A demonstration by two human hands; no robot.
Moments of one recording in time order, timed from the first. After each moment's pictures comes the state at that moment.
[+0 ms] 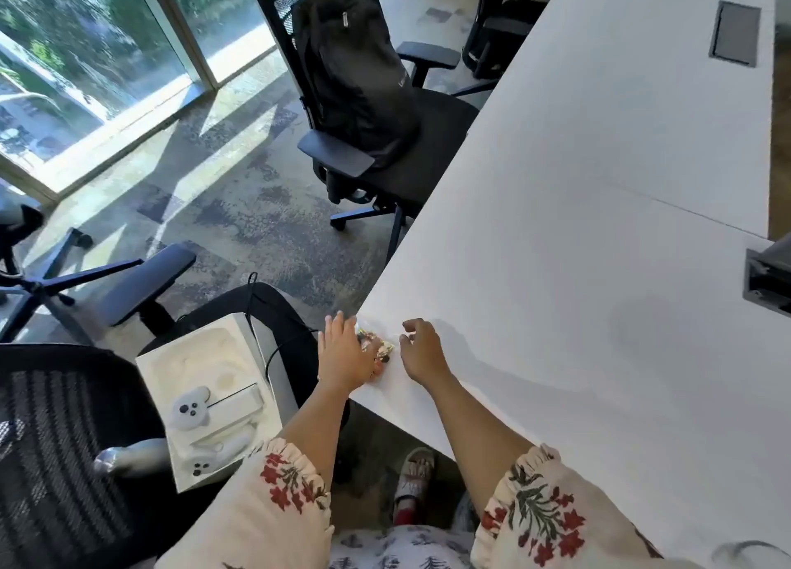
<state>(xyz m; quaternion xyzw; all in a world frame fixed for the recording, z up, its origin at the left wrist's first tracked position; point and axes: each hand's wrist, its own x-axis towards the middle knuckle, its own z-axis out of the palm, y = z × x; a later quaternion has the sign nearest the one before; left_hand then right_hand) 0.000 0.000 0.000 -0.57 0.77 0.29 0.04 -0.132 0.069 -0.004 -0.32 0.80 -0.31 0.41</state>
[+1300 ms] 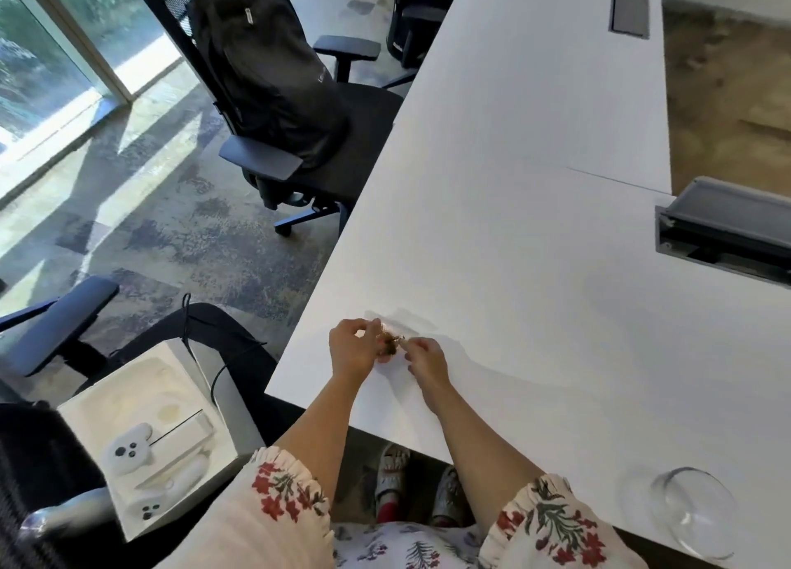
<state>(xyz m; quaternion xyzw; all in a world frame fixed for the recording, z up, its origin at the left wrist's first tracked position) -0.095 0.053 0.033 -0.59 0.59 0.53 -0.12 -0.184 0.143 -0.019 0.02 0.74 -0.49 0.46</state>
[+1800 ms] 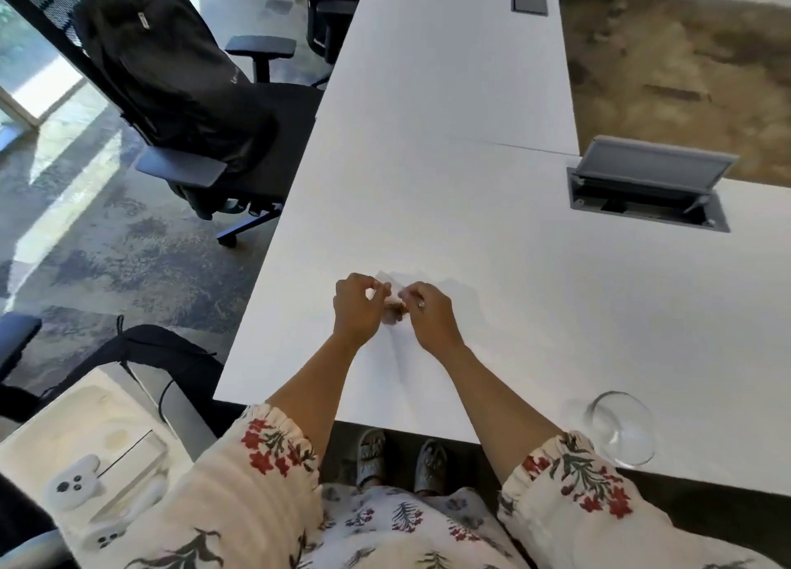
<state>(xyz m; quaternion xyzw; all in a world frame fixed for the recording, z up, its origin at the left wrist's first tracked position) -0.177 0.098 0.051 -0.44 0.75 0.48 -0.10 -0.266 0.214 0.031 -0.24 0.82 -0.46 0.24</state>
